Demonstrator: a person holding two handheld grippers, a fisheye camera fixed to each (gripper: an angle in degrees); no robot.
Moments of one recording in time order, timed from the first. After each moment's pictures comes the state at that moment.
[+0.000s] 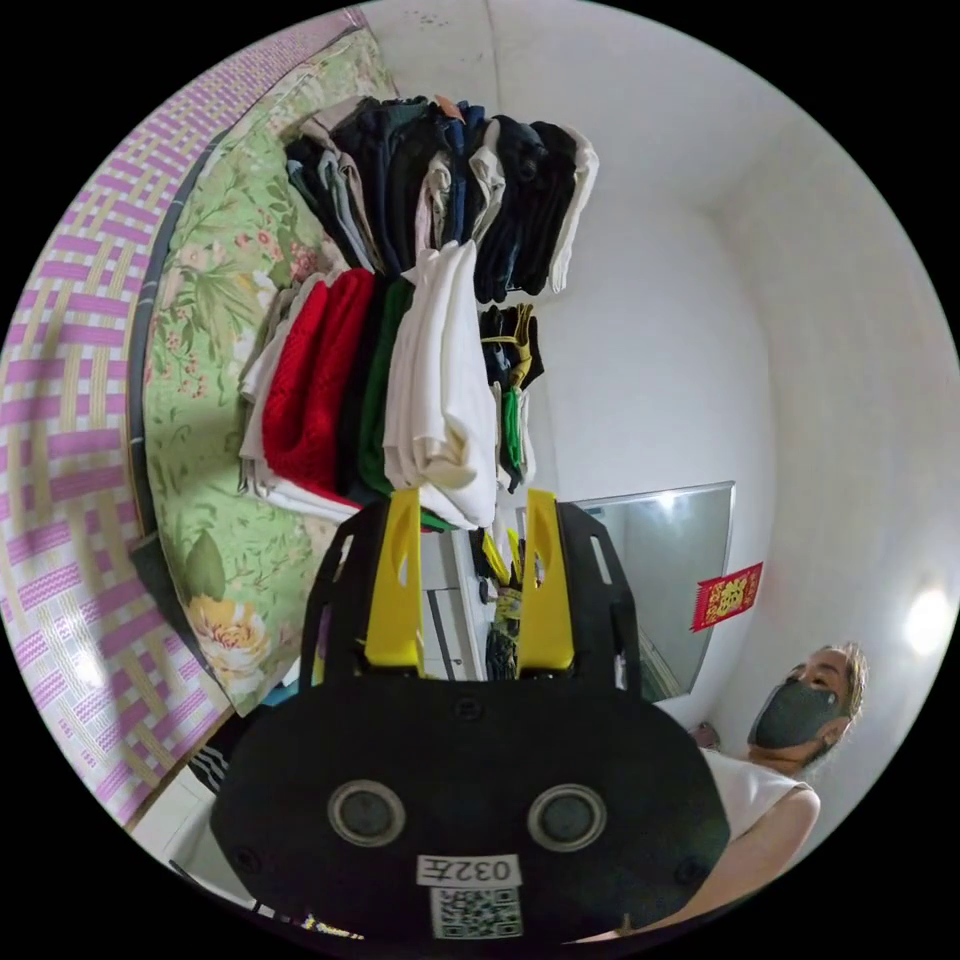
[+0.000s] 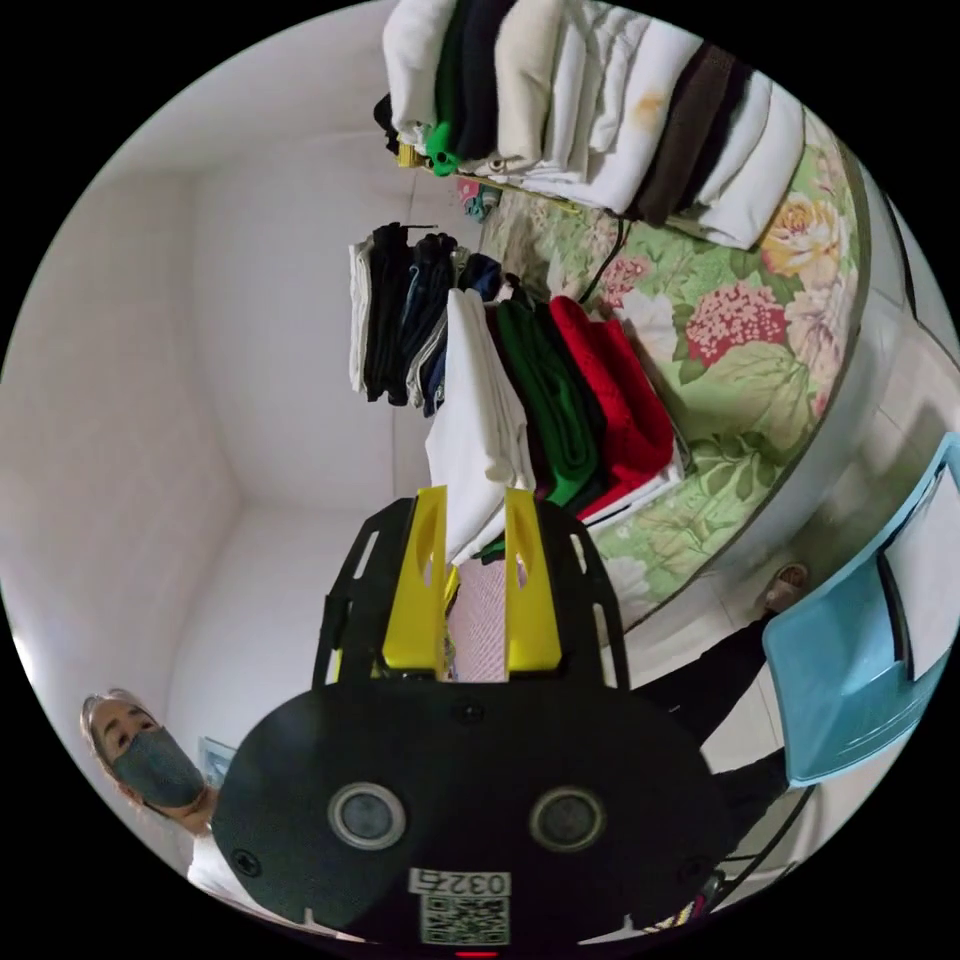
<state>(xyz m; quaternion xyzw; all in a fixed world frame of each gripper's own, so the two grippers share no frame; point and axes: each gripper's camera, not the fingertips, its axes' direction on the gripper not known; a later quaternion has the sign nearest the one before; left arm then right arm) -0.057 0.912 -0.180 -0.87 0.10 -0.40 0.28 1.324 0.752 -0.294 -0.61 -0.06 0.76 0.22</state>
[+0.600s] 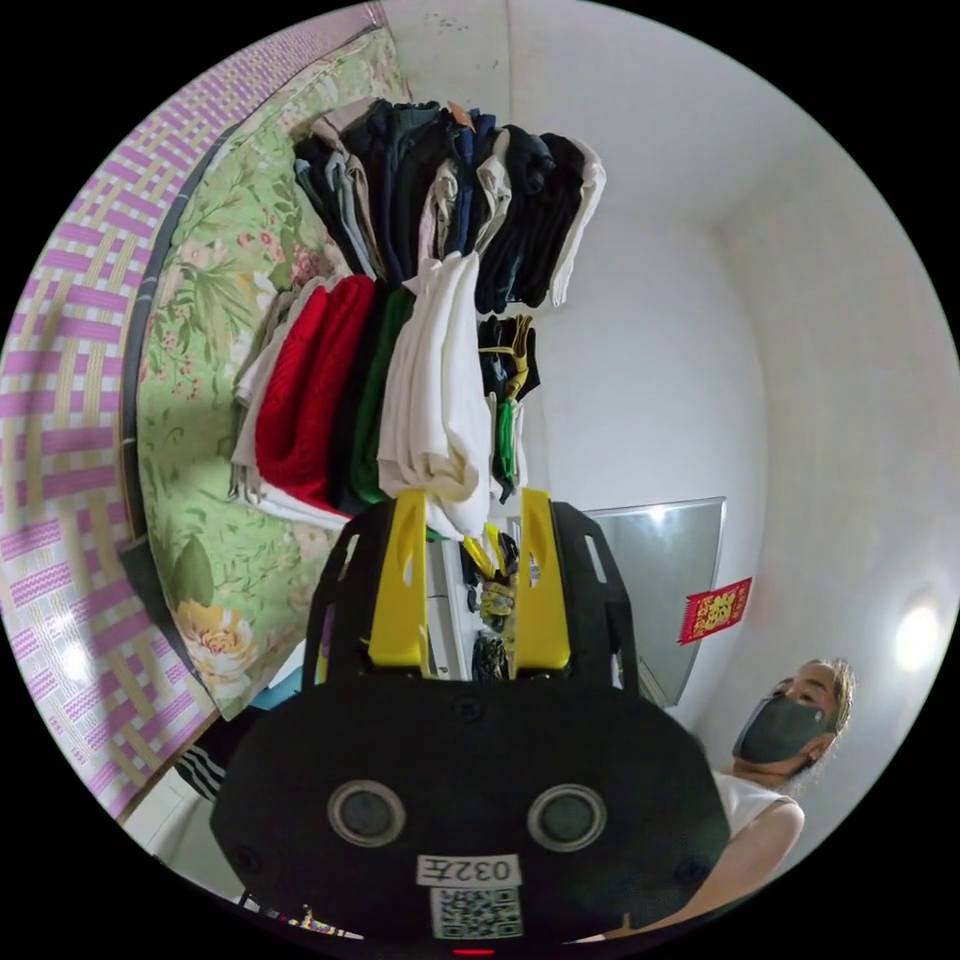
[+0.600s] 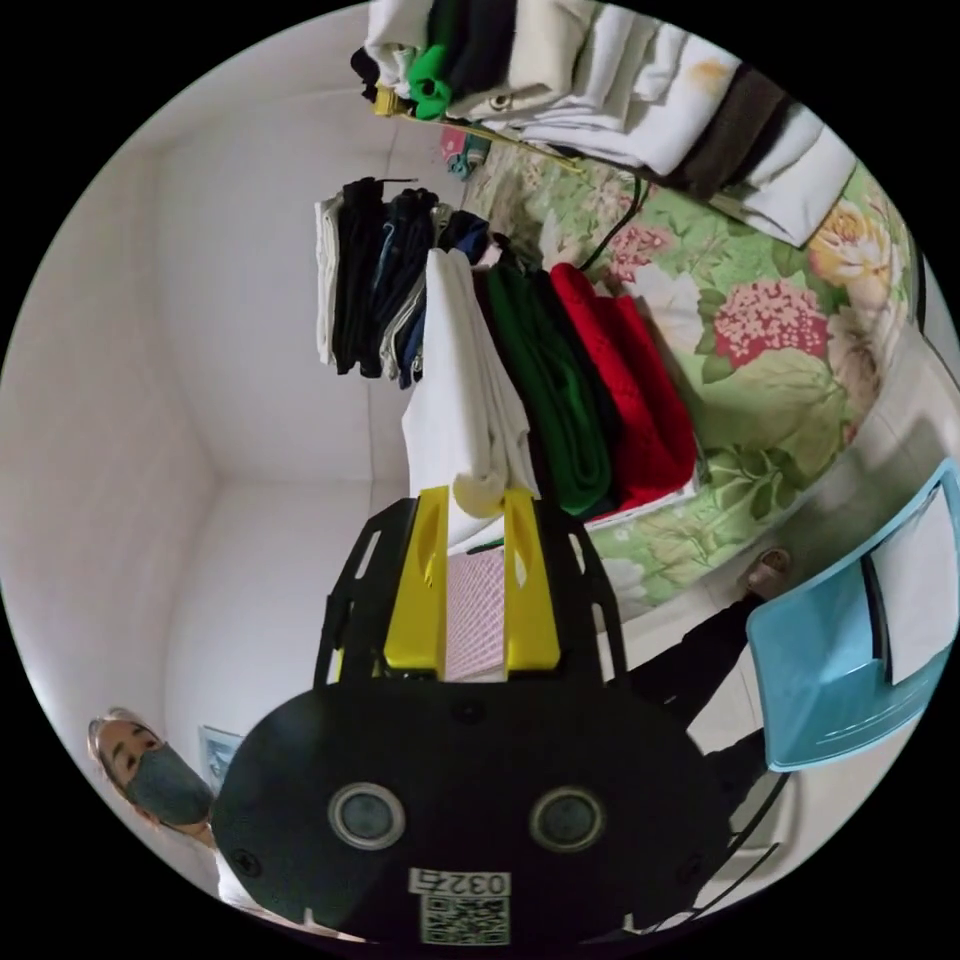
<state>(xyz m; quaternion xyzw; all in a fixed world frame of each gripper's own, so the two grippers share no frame) -0.094 0.911 -0.155 -0.86 0.08 -0.42 0.28 1.270 0.776 -0.242 -0.65 -0.10 0.74 0.17</state>
